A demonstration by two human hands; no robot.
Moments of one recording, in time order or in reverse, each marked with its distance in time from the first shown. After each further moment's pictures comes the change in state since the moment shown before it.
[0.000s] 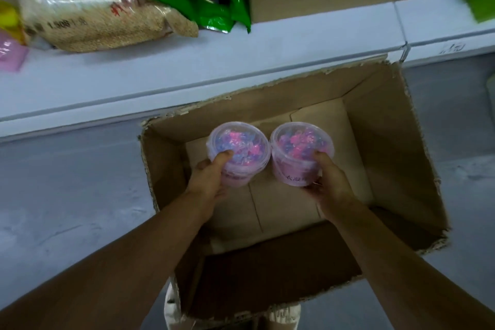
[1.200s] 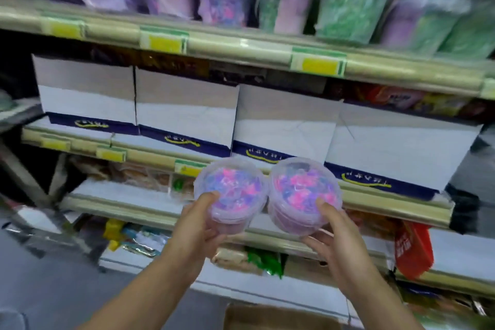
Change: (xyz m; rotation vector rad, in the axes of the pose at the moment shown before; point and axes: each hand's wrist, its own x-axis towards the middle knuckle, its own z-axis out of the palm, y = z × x) left_hand -0.695 0.280 -0.172 -0.532 -0.040 0.698; right_hand -0.620 -0.426 0.085 0.009 -0.515 -0.641
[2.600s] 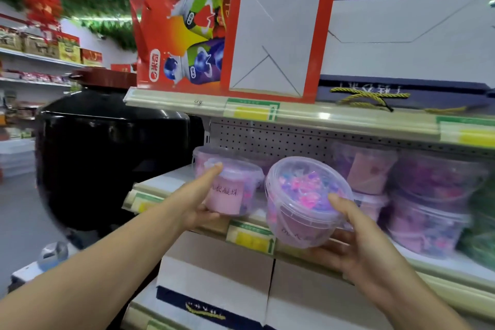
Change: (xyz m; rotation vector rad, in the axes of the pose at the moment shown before) left_hand 0.119 0.456 -0.215 0.108 0.086 0.330; right_hand 0.047 -0.175 0.454 -0.030 -0.380 -0.241
